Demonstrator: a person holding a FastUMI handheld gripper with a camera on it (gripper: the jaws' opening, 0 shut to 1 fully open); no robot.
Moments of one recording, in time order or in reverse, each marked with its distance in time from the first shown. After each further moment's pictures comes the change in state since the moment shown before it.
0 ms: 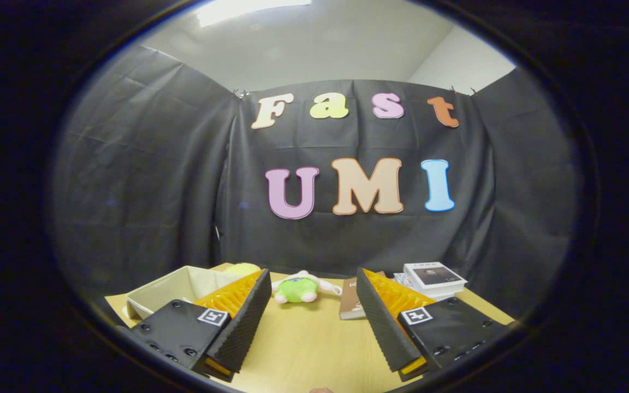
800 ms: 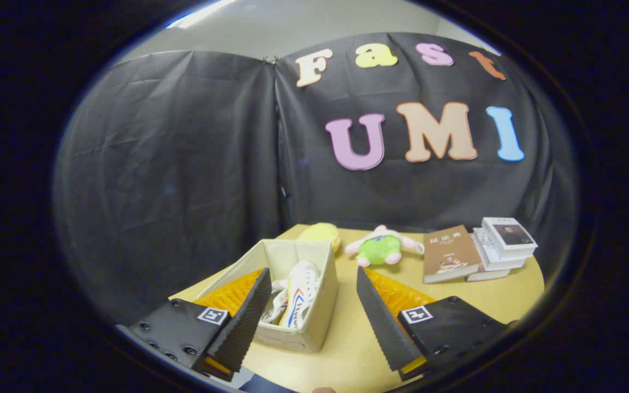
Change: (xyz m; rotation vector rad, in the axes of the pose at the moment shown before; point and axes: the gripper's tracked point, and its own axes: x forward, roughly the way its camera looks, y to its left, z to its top) arm 0.006 0.110 -0.028 0.122 0.229 0.314
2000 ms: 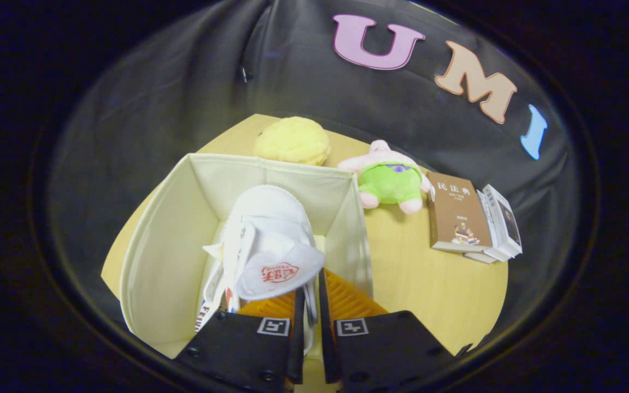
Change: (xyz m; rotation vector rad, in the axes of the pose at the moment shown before) arm 0.172 0.042 -0.129 -0.206 0.730 -0.254
